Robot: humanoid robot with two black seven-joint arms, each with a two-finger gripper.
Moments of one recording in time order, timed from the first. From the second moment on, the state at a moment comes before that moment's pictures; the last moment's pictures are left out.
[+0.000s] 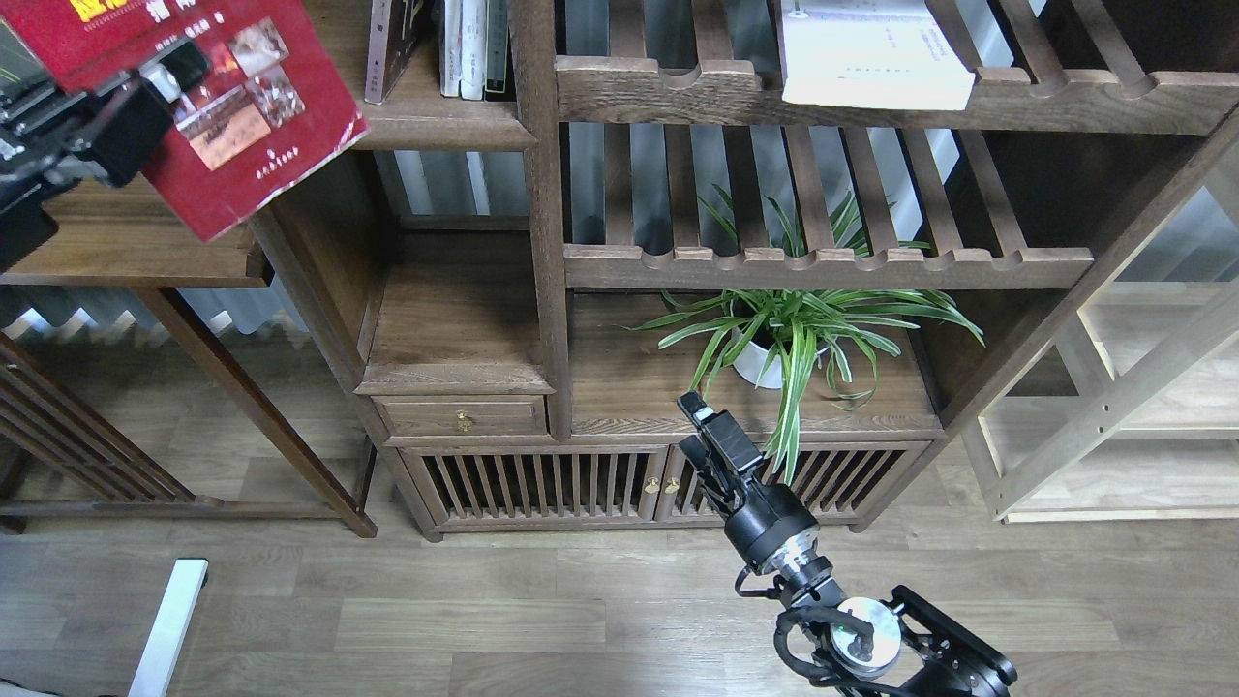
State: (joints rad) left arm -0.34 0.47 -1.68 -1.59 0.37 -0.49 0.45; right arm 0.13 0.01 0.91 0.89 0.21 0.58 0.04
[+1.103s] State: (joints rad) left arm -0.52 0.24 -1.49 -1.52 0.77 0.07 0.06; right arm 0.16 0.01 0.91 0.89 0.21 0.58 0.03
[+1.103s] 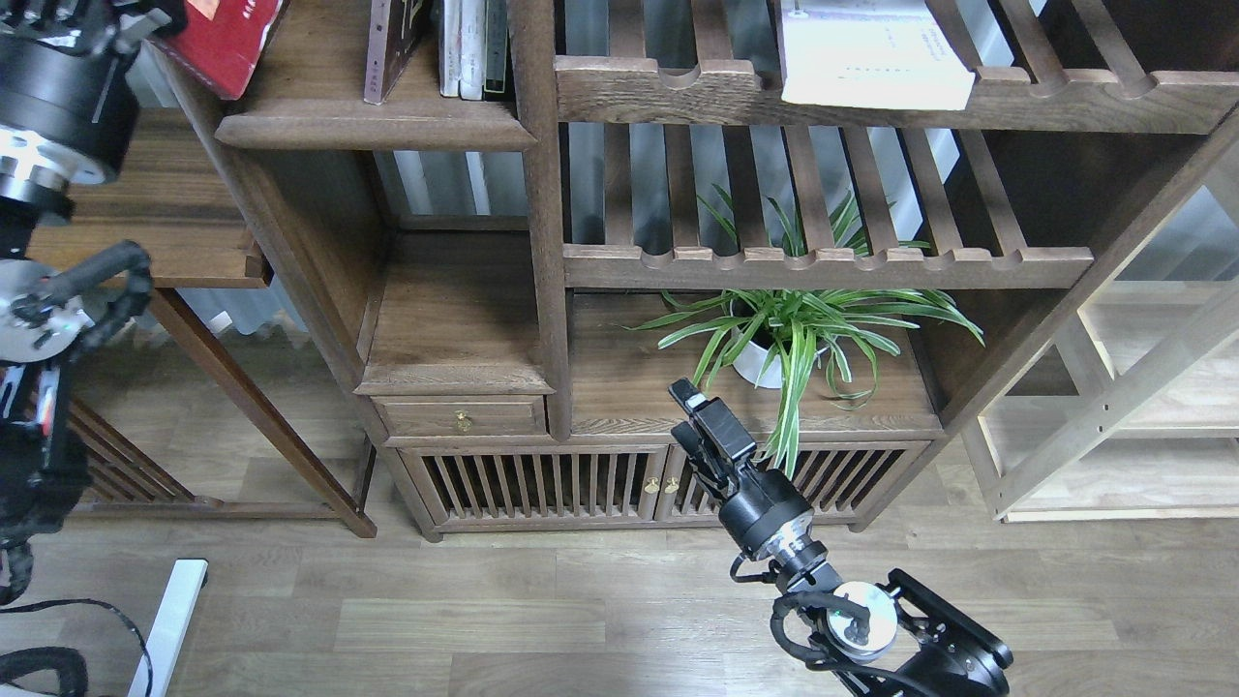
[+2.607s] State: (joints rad) left arm -0.97 0.26 -1.07 -0.95 0.78 0.18 -0.07; right arm 0.13 0.01 0.89 0.90 0.22 0.58 0.03
